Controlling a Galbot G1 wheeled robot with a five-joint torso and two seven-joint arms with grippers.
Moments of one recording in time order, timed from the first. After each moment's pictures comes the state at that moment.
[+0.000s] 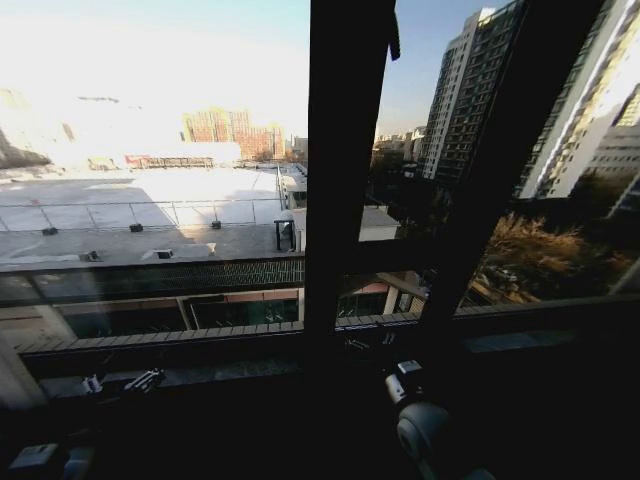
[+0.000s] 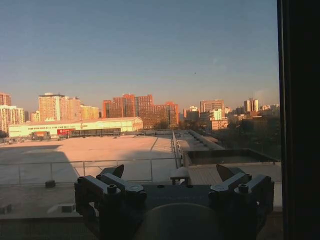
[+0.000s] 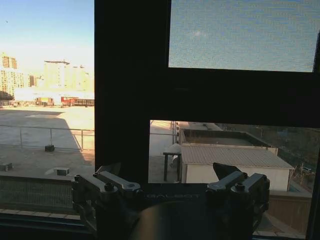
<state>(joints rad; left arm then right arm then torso) 1.83 -1.29 -1.05 -2.32 -0.50 0.07 0.03 -1.30 1.22 0.31 2.10 0.26 -0.30 0.17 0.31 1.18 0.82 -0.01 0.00</state>
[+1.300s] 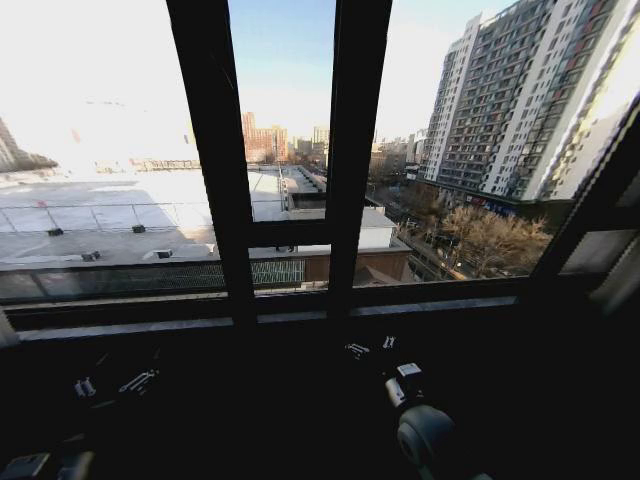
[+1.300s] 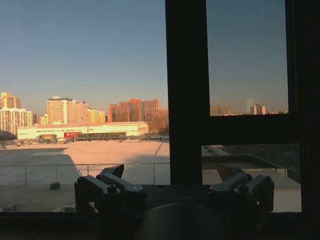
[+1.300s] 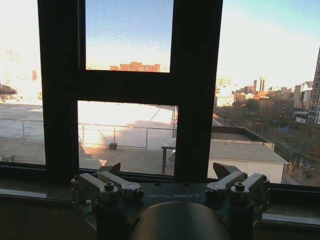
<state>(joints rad) 1.86 -1.33 -1.05 -2.34 -0.49 0.04 0.04 -1.33 1.22 0.31 2.12 0.26 -0.32 0.17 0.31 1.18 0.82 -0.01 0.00</state>
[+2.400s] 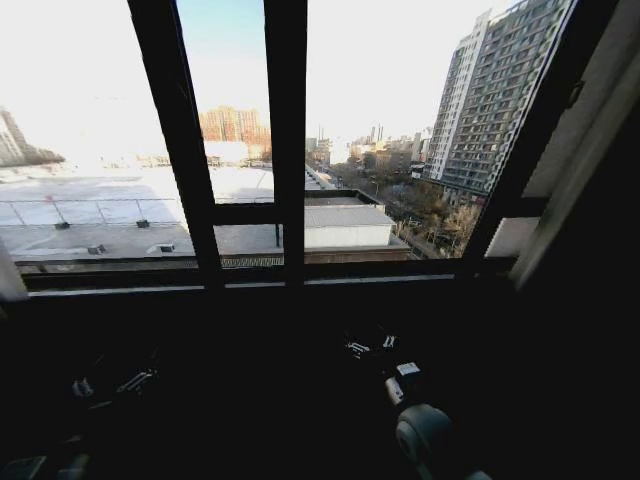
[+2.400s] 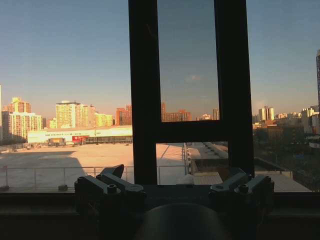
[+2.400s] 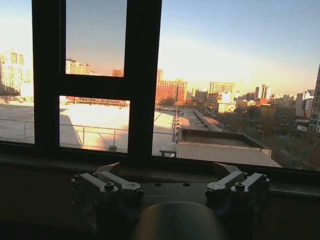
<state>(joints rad) 1.86 -1.33 -1.06 -2.34 -0.49 0.01 0.04 -1.31 1.23 0.31 2.08 0.22 -0.27 0.17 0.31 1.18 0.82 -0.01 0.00</state>
